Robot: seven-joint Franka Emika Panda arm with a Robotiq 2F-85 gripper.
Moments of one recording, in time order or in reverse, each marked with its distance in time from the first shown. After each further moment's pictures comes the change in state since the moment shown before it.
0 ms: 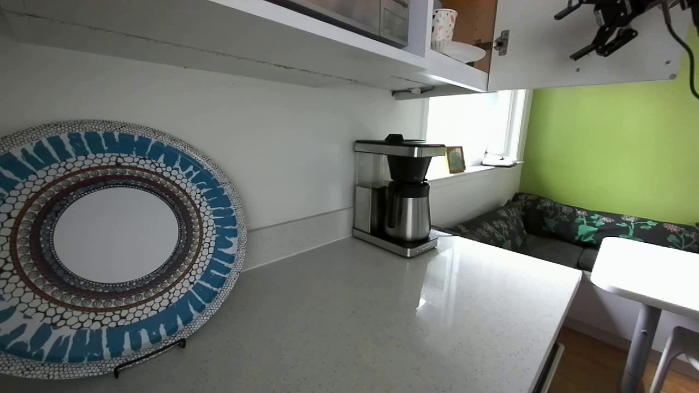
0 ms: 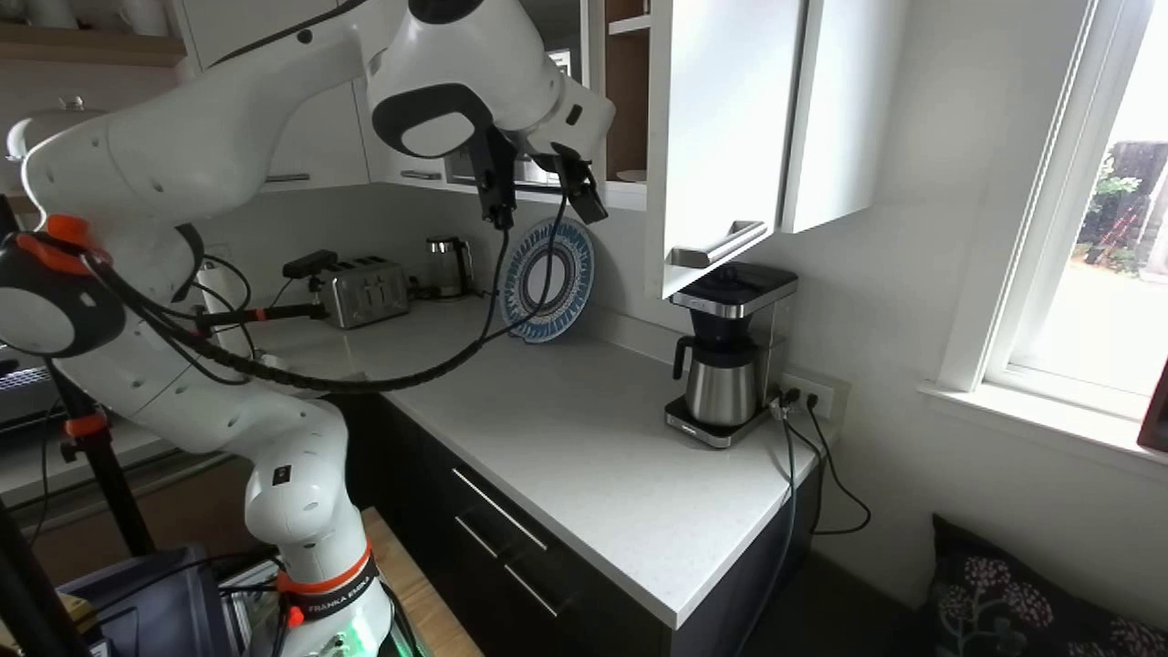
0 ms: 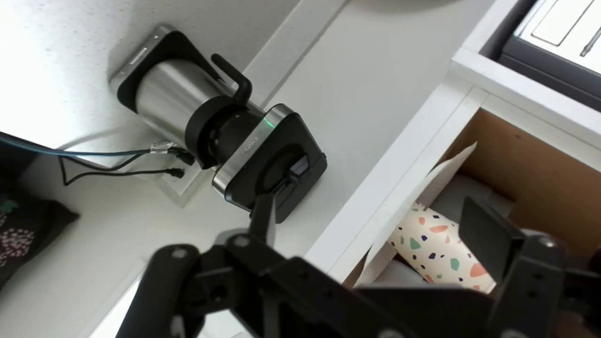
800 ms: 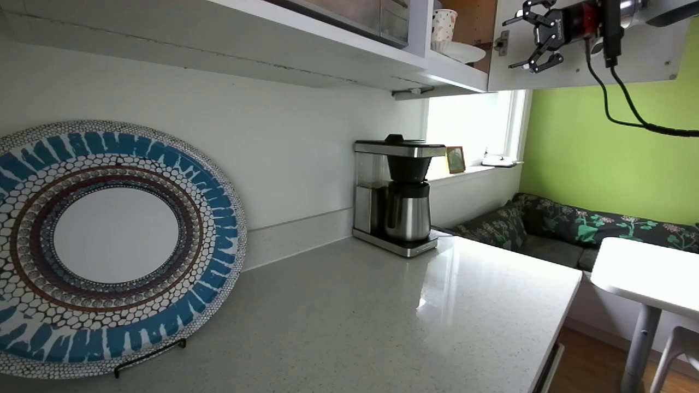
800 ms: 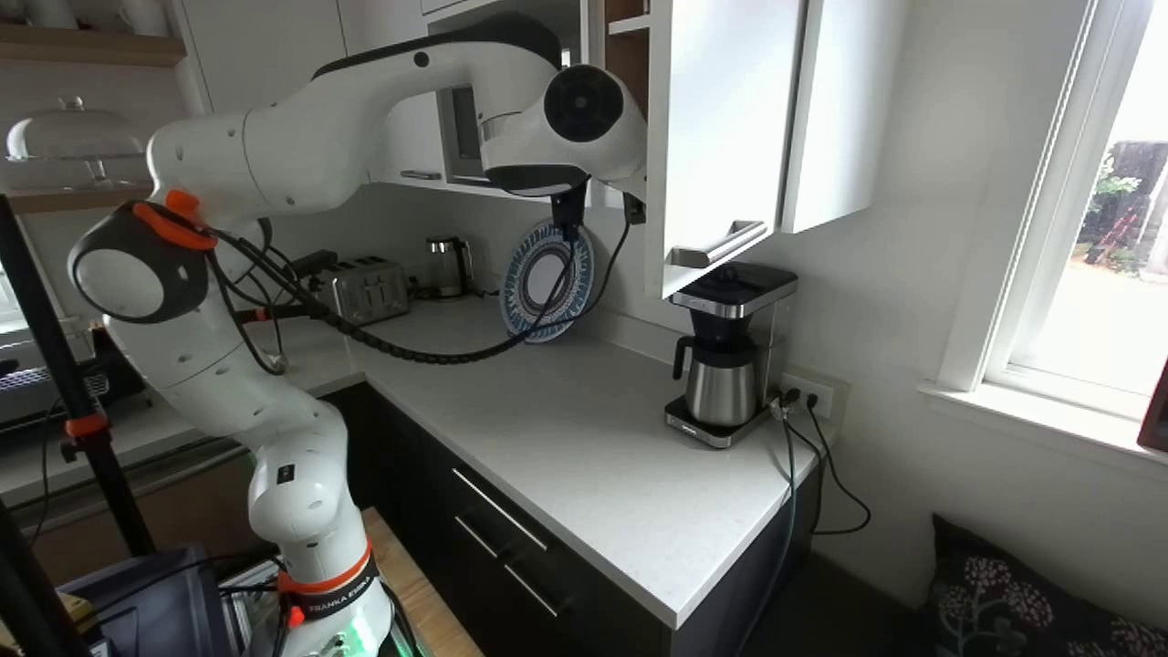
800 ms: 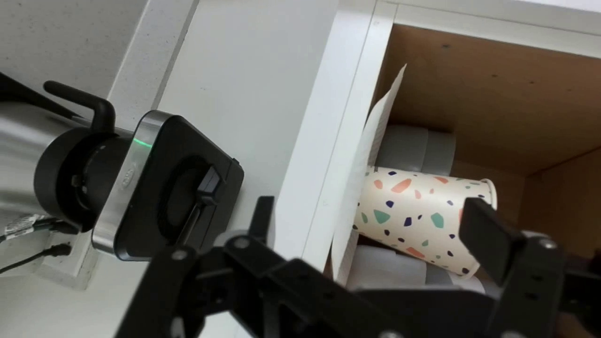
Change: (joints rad) arm 0.029 0.235 -0.007 0.051 0.455 0.076 0.008
